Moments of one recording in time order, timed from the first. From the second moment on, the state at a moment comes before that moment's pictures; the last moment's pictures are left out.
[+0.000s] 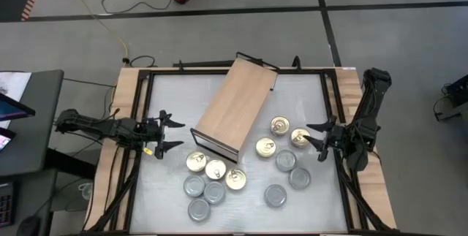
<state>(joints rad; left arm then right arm) -0.23 0.08 0.03 0.02 -0.27 -0.06 1.14 0.41 0.17 -0.51 1.52 0.83</state>
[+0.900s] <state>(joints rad) -0.23 0.08 0.03 0.11 -0.26 -0.37 1.14 0.41 0.17 -0.51 1.52 0.83</state>
